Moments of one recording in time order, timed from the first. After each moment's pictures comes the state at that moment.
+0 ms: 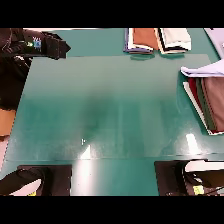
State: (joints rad) left arm -0.38 -1.13 1.64 1.32 -1.08 -1.53; right arm -0.74 -1.52 1.72 -0.92 1.16 1.32
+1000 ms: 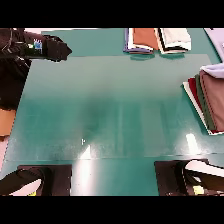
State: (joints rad) left arm -0.38 -1.13 1.64 1.30 -1.11 -1.54; right arm -0.92 -1.28 1.69 -0.94 1.23 1.19
